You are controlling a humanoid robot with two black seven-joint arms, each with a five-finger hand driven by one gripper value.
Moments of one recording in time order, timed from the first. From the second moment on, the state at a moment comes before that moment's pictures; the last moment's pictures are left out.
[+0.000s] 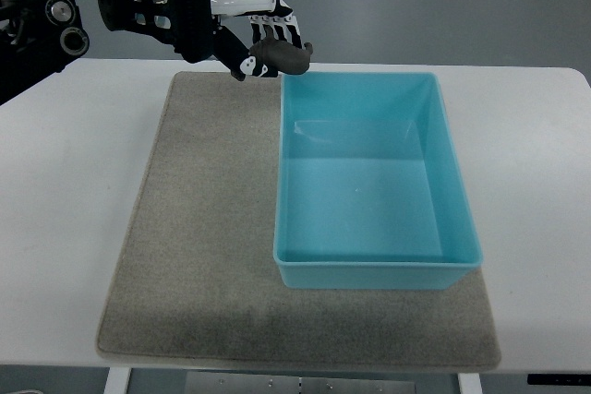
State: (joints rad) left arm -1.27 0.58 -0.38 -1.22 1.35 -0.39 -0.15; right arm 0.00 0.00 0.00 0.10 -0.05 0.25 0.00
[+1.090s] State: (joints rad) left arm -1.11 0.28 -0.36 -1.09 1.45 -0.25 -0.08; right arm 0.00 0.00 0.00 0.10 -0.05 0.25 0.00
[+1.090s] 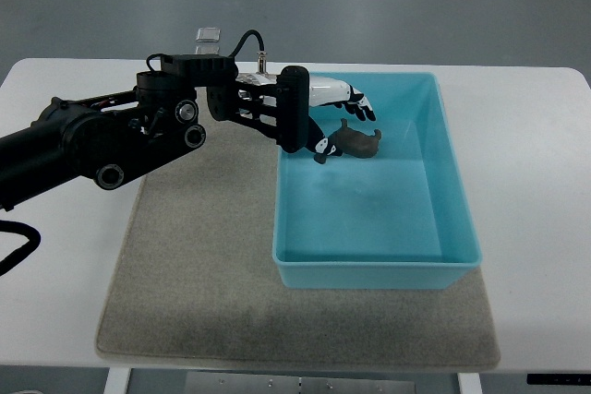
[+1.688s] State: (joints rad) left arm -1.13 0.33 -0.50 -0.99 0.94 -0.25 -0.08; right arm 0.00 0.00 0.00 0.10 -0.05 0.25 0.00
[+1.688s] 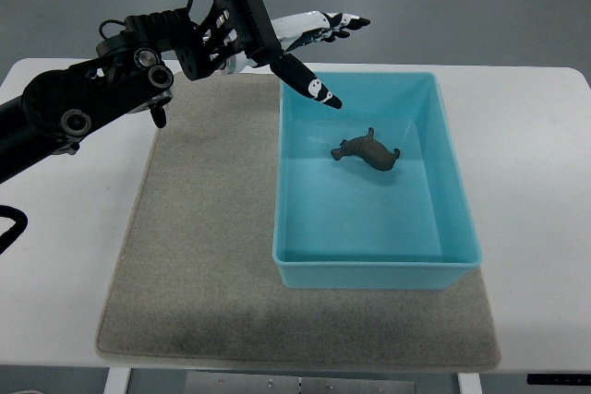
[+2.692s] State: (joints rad) left arm -1.00 0.47 -0.54 -0.52 -0.09 -0.61 0.05; right arm 0.00 0.00 0.00 0.10 -0.05 0.25 0.00
